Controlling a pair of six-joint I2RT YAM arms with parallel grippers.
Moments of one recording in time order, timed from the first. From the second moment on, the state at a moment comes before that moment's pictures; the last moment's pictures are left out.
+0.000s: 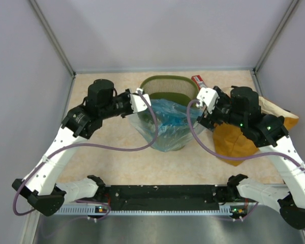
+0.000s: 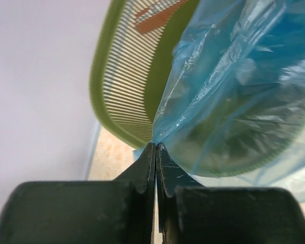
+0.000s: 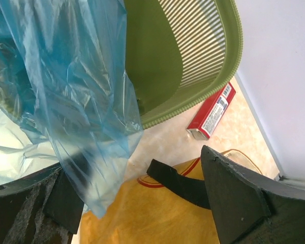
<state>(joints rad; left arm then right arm) -0.59 1.14 1.45 -0.74 0.31 0.80 0.55 0.98 1.33 -0.85 -0.16 -0.62</state>
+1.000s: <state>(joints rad) -0.56 1.38 1.37 -0.11 -0.10 0.73 0.55 1.09 1.33 -0.80 0.01 -0.62</state>
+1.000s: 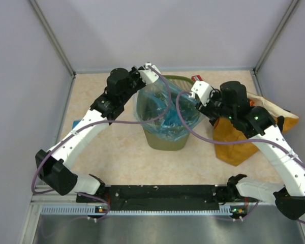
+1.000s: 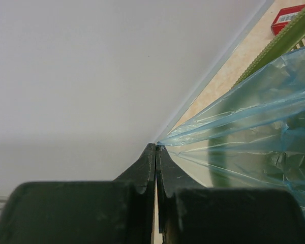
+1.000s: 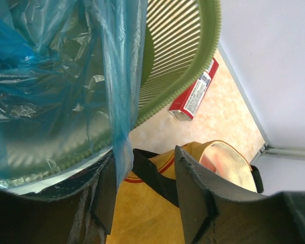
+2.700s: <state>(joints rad) -0.54 1.47 1.35 0.00 -0.20 0.69 0.43 1.33 1.45 -0.56 0.06 -0.42</state>
